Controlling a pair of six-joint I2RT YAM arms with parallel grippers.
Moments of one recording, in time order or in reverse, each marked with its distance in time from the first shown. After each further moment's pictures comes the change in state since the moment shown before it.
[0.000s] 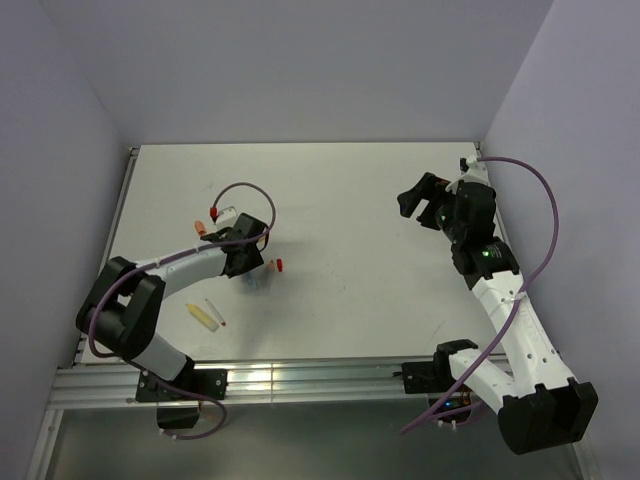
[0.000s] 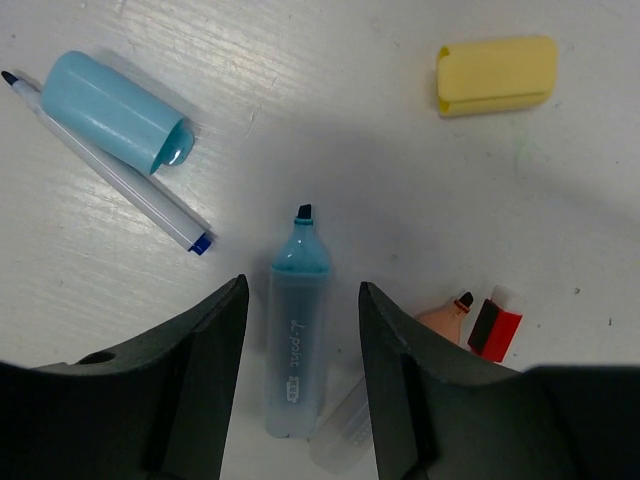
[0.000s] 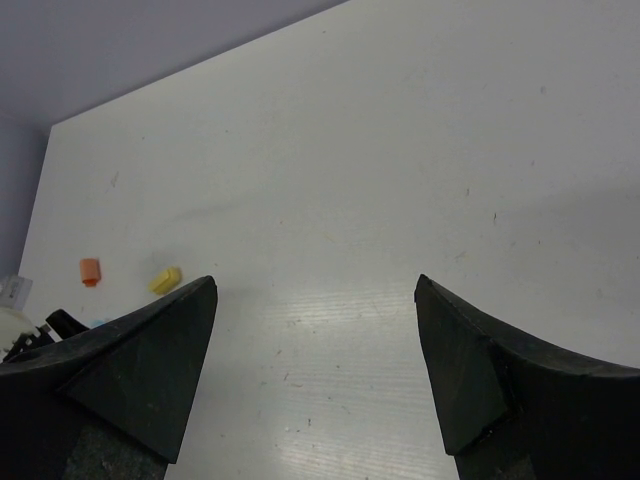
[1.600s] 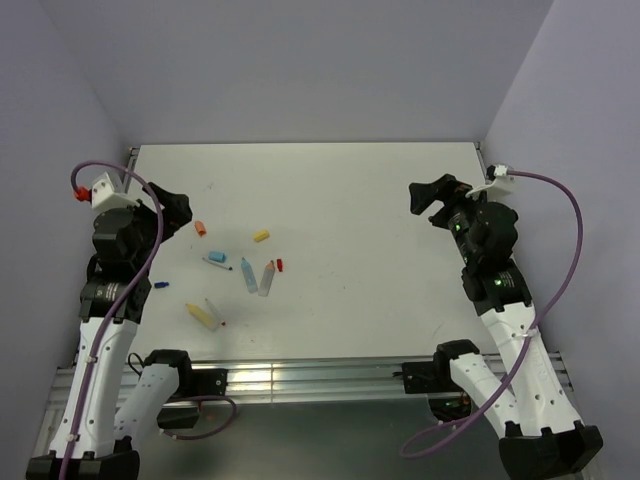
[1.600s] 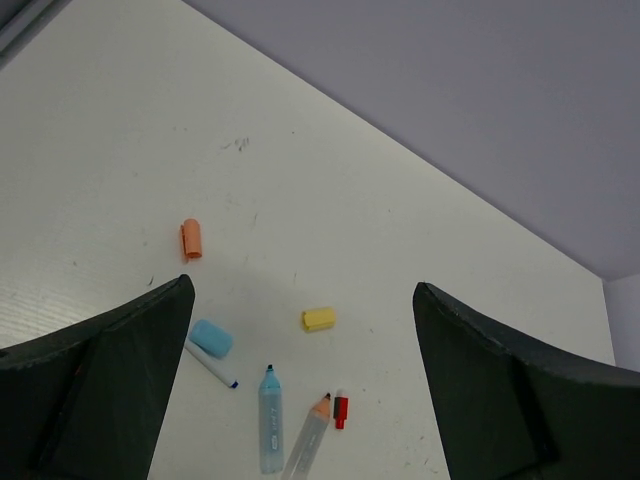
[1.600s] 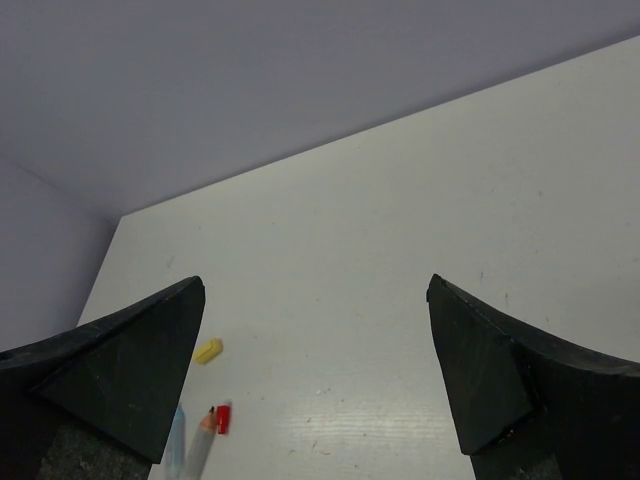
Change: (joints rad) left arm 0.481 -0.816 0.069 -0.012 0.272 0.296; right arm 0.000 -0.194 -0.058 0.134 0.066 0.026
